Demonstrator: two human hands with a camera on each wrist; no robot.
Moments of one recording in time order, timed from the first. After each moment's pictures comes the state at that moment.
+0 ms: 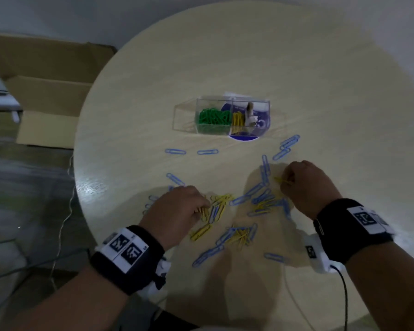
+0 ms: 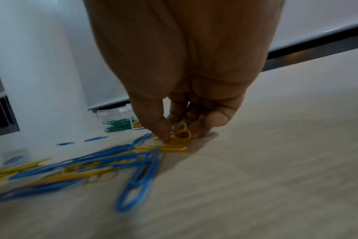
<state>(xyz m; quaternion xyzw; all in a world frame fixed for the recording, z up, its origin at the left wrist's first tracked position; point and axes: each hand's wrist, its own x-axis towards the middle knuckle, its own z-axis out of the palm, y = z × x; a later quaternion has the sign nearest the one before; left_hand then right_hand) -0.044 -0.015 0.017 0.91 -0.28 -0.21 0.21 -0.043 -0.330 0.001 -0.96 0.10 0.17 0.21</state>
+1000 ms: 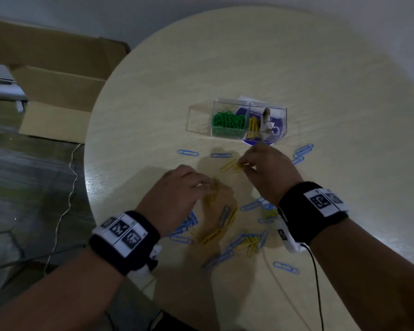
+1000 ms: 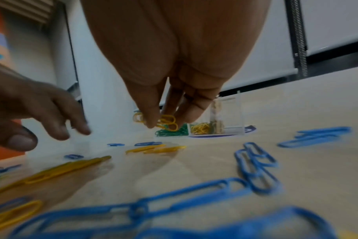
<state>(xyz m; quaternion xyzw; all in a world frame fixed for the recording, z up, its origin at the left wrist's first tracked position) -0.015 0.011 0.018 0.90 -0.40 -0.03 0.16 0.007 -0.239 0.026 -0.96 -0.10 0.06 0.24</state>
